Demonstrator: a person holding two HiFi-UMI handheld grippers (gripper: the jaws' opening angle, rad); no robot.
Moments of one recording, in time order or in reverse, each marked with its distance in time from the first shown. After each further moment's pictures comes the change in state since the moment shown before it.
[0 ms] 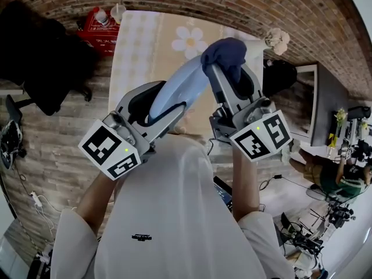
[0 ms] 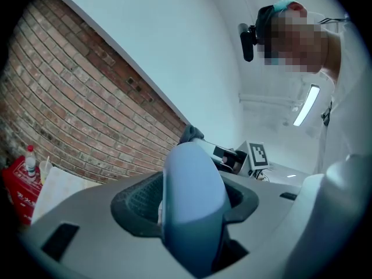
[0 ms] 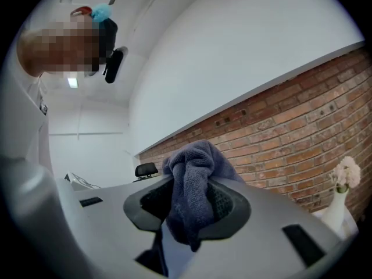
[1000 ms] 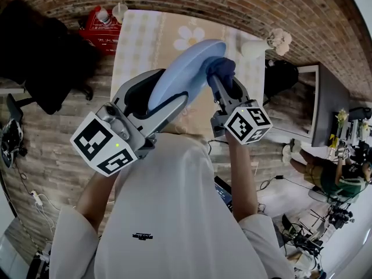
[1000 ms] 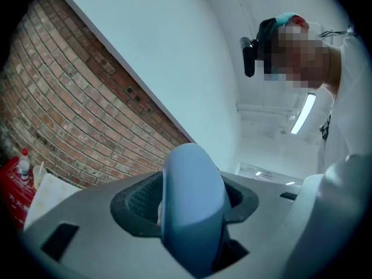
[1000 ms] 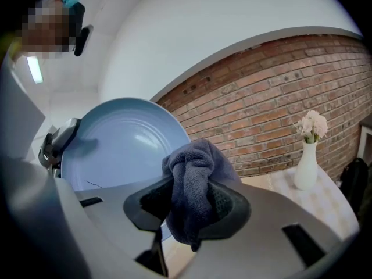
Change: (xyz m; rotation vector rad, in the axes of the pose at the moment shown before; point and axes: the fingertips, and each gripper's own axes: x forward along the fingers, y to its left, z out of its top) left arm -0.001 0.004 0.036 -0.018 -0.096 -0.031; right arm -0.024 -0.083 -0.125 0.146 0.218 -0.215
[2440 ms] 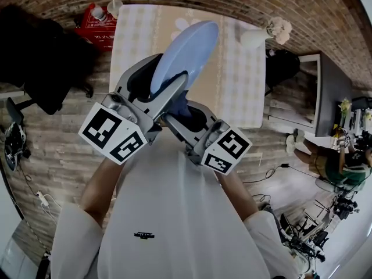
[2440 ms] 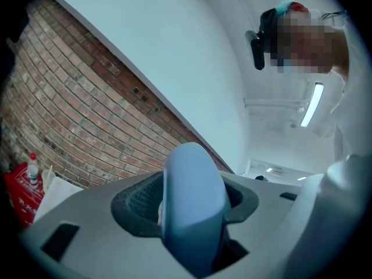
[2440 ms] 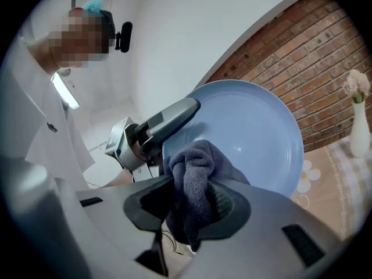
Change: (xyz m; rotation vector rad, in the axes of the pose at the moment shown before) left arm 0.019 0.024 -0.012 0.029 -0.011 0.094; right arm -0.032 0.163 -0.049 0.049 0.093 0.432
